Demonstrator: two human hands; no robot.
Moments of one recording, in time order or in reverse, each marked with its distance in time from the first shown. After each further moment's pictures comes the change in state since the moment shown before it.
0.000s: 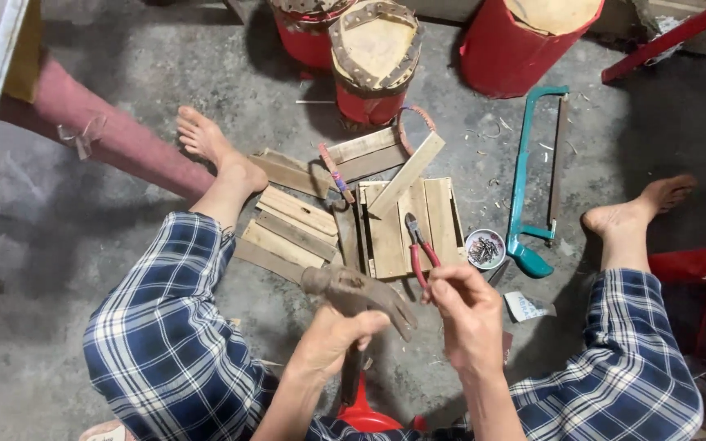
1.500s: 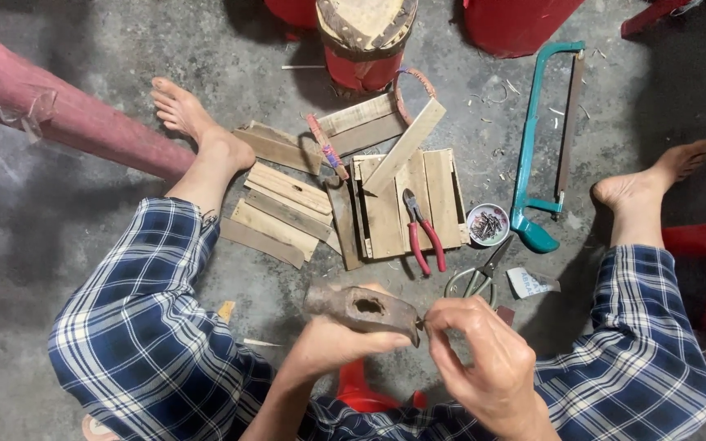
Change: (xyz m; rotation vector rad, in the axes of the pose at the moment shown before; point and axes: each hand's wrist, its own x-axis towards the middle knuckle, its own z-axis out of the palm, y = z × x) left_hand -0.009 0.018 0.021 0.576 -0.149 0.127; right_hand -0.038 -0.074 0.032 -1.108 -0.262 -0.596
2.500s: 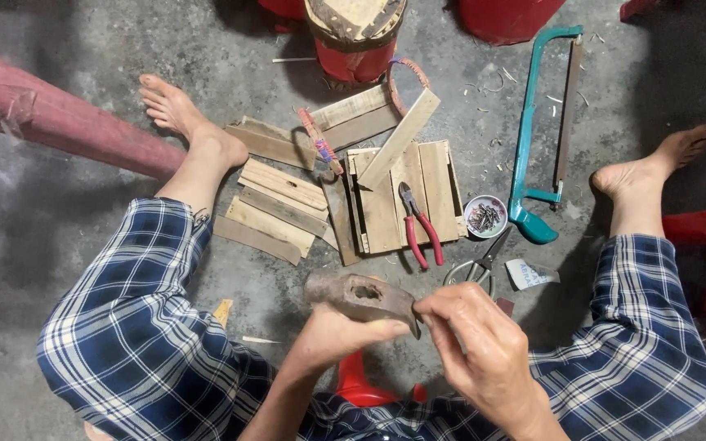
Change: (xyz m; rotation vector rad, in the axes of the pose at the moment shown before) left_hand 0.007 -0.010 0.005 -0.091 0.028 -0.132; right_hand 0.003 0.007 -0.003 0.033 -0.085 0.031
